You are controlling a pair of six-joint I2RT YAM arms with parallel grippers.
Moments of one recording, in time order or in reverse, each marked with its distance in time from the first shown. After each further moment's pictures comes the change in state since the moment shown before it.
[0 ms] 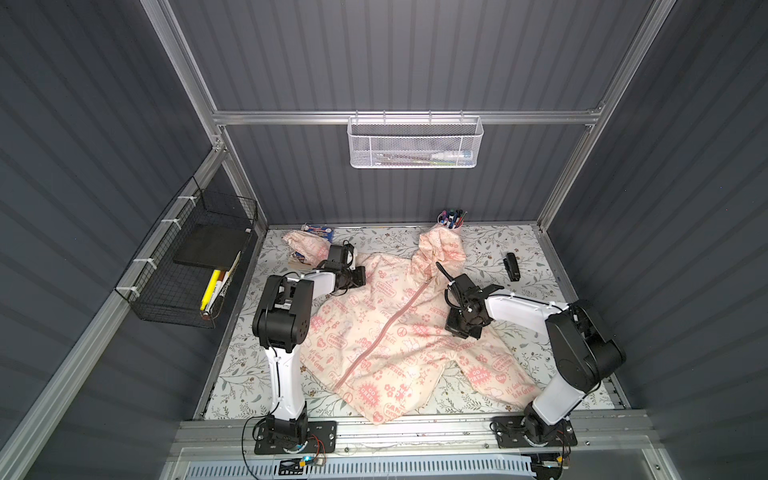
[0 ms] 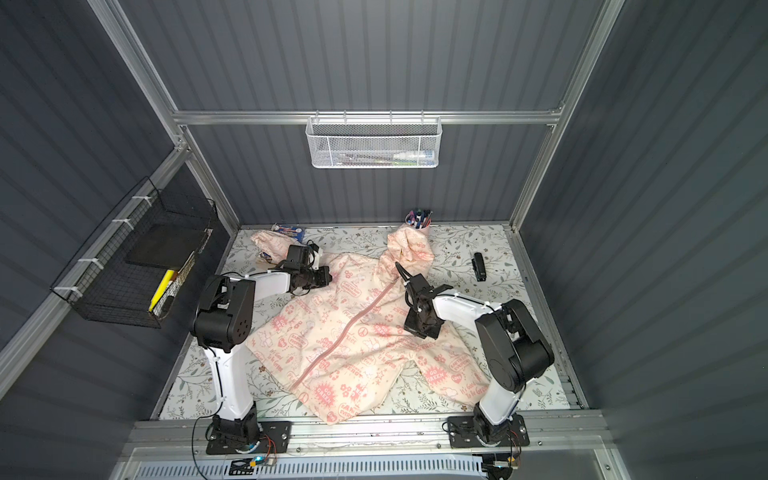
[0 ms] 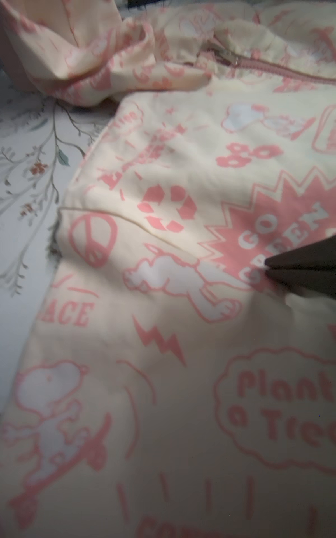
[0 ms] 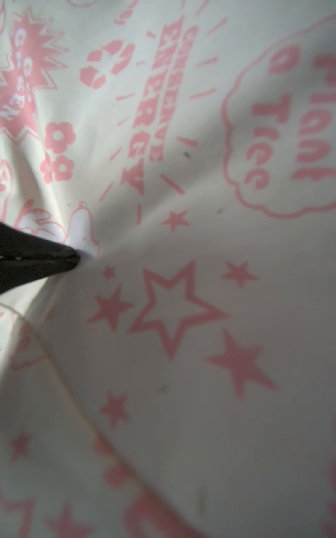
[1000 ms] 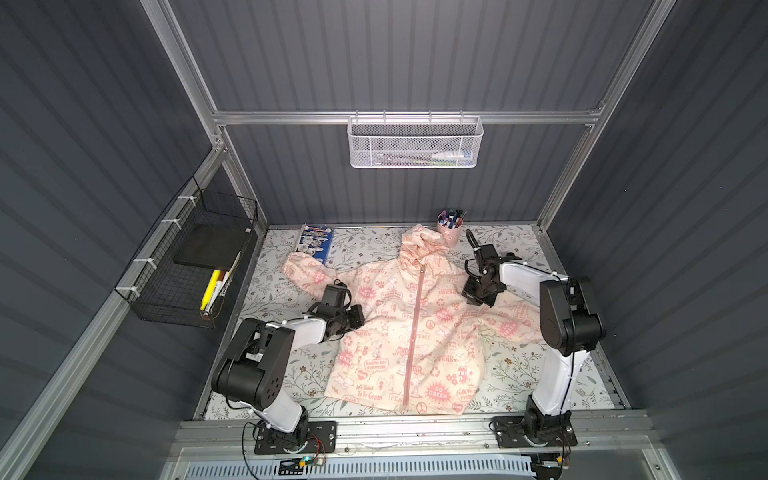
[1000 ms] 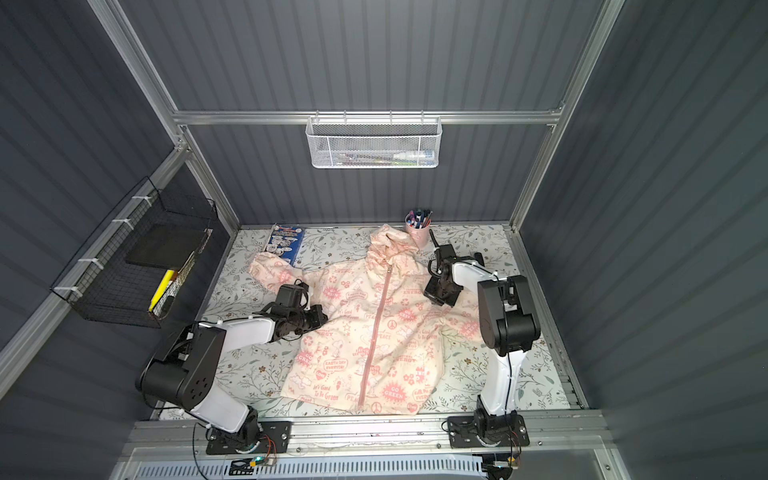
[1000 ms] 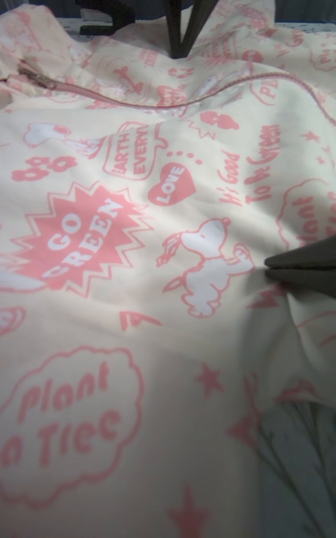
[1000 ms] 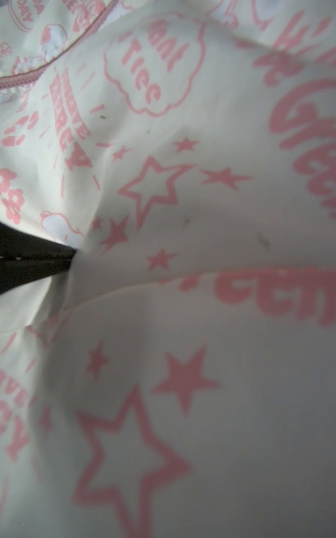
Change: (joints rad) left arm -0.134 -0.443 -0.587 0.106 -0.008 -0.262; right arm -0.313 0.260 0.336 -0.051 -0.058 -0.202
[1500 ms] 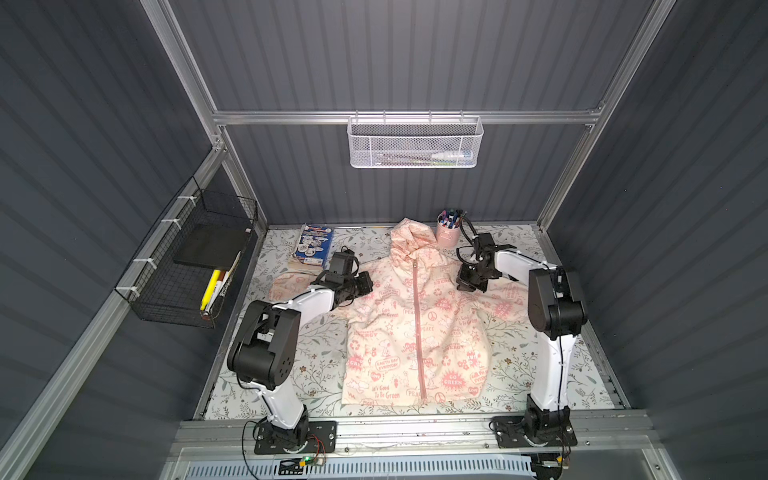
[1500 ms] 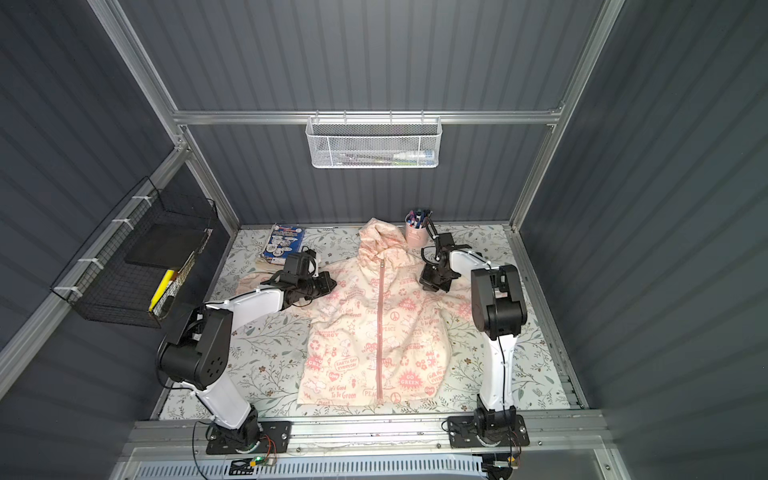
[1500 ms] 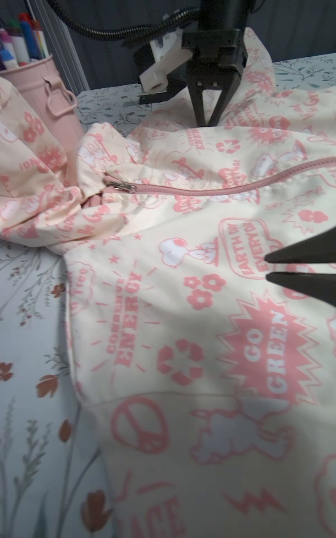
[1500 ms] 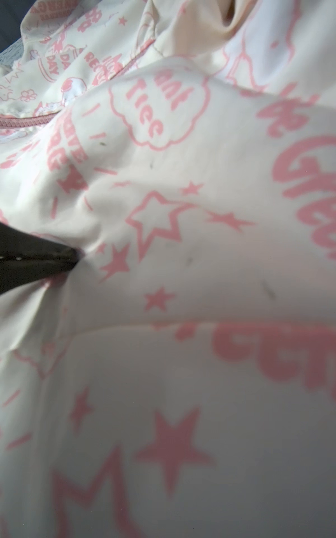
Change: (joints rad) left arm 0.044 0.152 0.391 -0.095 -0.021 0.025; right arm 0.005 0.173 0.225 -0.009 -0.174 -0.153
